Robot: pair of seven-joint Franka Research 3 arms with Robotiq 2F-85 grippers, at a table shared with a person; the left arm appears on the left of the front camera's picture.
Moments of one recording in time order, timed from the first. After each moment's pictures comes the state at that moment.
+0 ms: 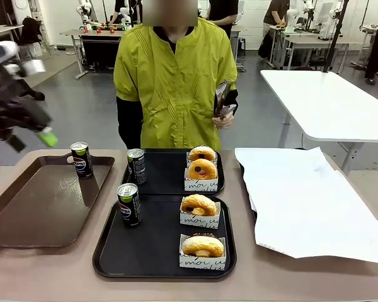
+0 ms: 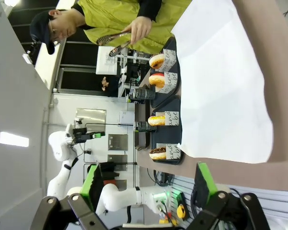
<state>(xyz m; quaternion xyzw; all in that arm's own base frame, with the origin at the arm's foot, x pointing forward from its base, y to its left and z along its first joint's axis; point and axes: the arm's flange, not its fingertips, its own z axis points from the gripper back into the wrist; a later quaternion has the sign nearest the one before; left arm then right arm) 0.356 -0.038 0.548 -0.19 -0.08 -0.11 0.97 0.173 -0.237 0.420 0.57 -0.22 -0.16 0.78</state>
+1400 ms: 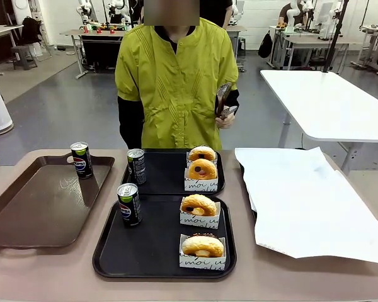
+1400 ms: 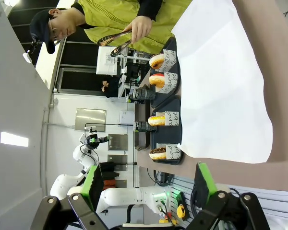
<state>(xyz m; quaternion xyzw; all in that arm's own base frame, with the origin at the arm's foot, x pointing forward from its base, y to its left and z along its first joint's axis) 0.338 0.109 0.465 -0.55 -0.12 -0.05 0.83 0.173 -0.237 0.421 0.57 -0.22 -0.16 0.78</state>
